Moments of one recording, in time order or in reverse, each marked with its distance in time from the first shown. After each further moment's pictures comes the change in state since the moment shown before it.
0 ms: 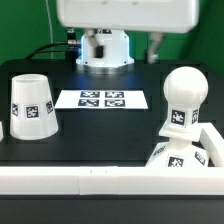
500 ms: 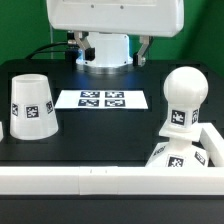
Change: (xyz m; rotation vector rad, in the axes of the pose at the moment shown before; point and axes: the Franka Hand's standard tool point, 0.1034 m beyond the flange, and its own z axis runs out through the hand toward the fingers) arm -0.001 -0.002 0.000 -0.001 -0.001 -0.018
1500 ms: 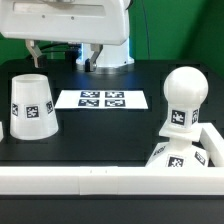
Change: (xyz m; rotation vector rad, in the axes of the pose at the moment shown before) arm 0.008 0.088 0.023 -0.016 0.000 -0.201
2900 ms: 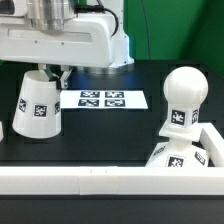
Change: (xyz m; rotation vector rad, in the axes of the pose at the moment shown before) arm -0.019 0.014 0.035 -0.011 -0.017 0.010
